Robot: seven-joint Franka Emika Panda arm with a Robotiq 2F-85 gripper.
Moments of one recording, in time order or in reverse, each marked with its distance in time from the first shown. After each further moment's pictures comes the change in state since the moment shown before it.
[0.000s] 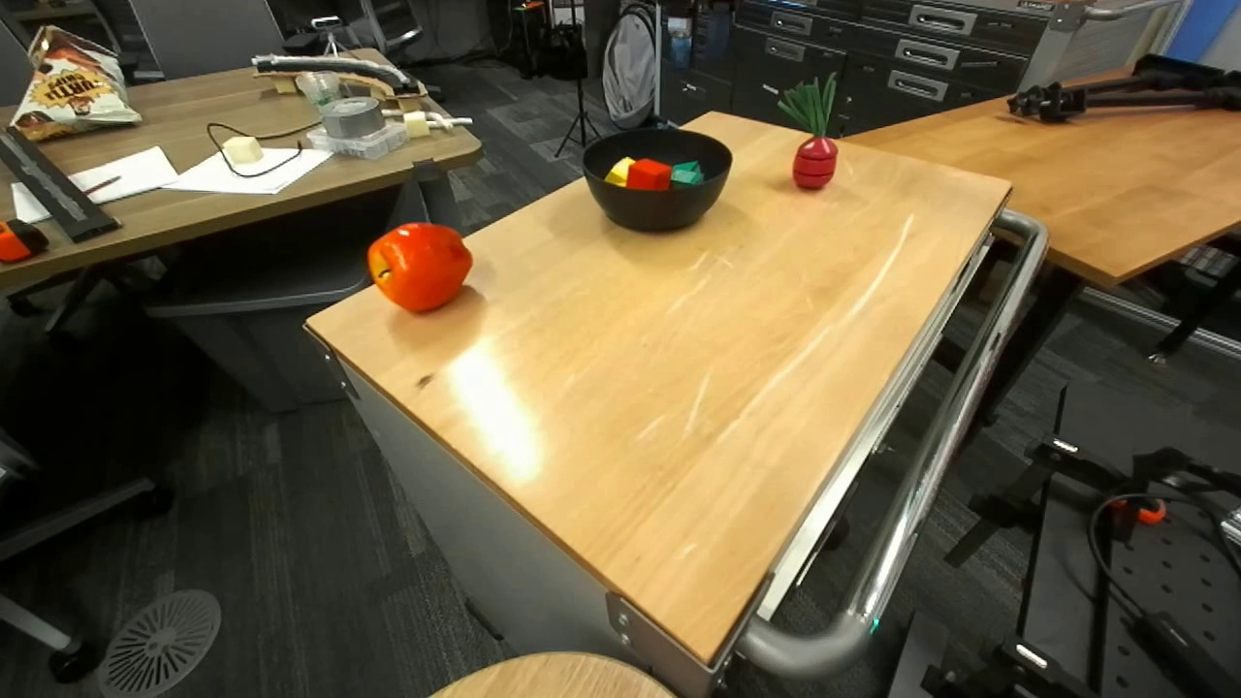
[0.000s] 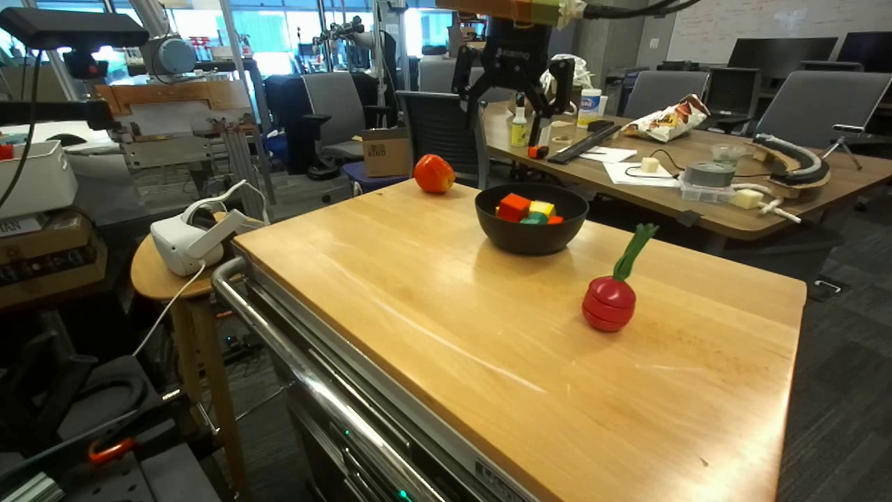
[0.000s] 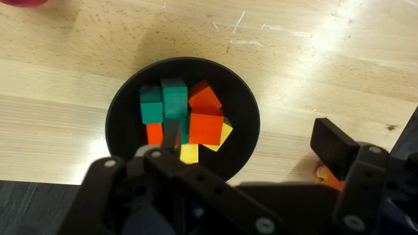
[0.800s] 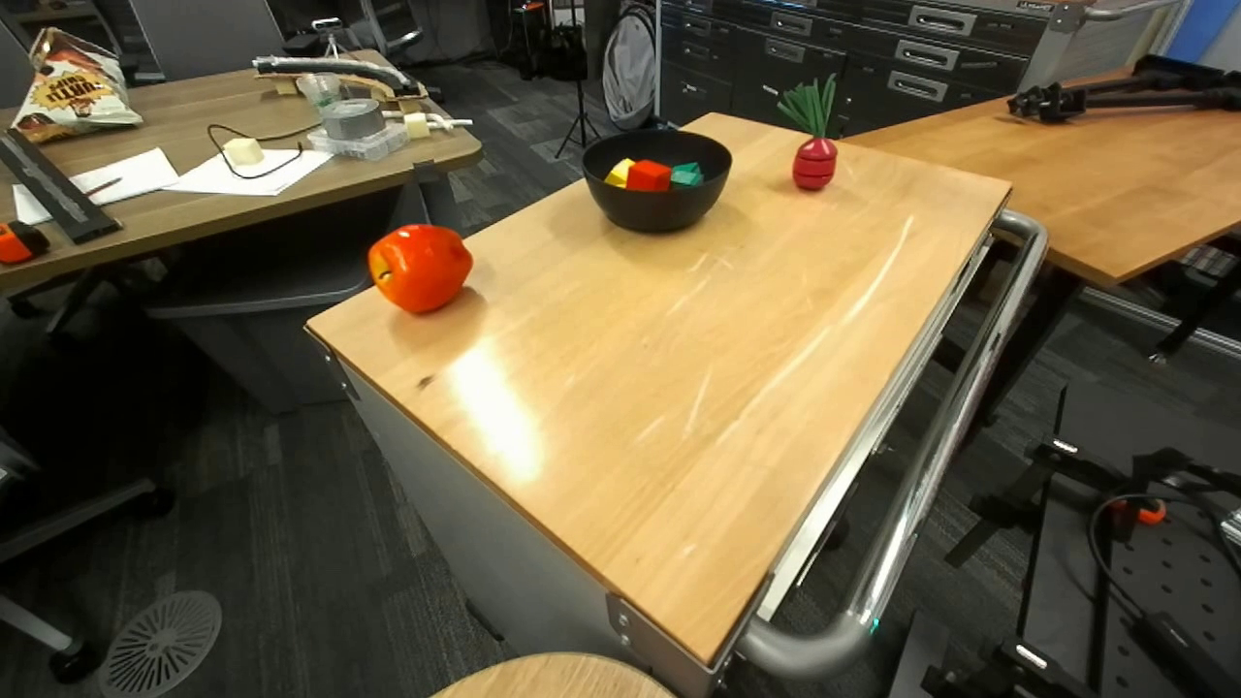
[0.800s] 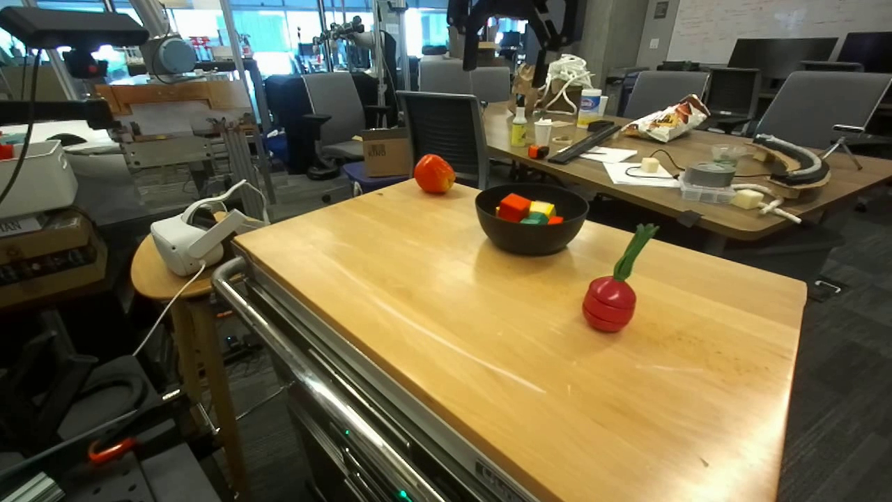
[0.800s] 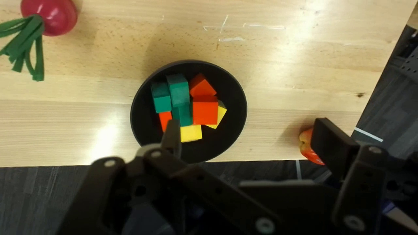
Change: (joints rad) arm -0.015 -0.187 -0.046 -0.079 0.065 -0.032 0.026
